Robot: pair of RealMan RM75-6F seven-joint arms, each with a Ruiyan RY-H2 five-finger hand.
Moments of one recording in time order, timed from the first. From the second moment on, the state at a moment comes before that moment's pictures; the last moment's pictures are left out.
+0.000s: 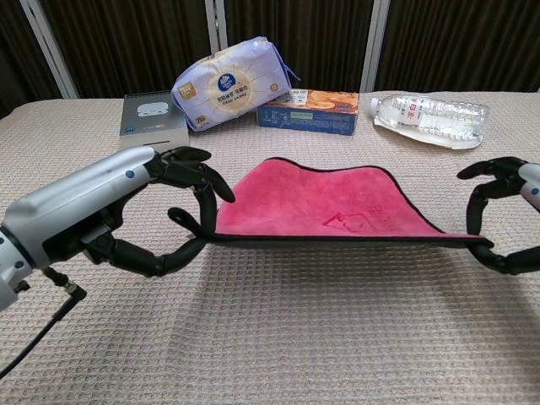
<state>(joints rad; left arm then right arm) -0.53 -1.65 0.07 -1.75 1.51 1.33 0.11 0.29 -1.63 0.01 -1.65 -1.34 1.47 -0.35</state>
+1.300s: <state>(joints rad) -0.45 -1.60 0.11 -1.74 1.61 1.30 0.05 0.21 -1.67 -0.04 -1.66 -1.42 1.46 -0.39</state>
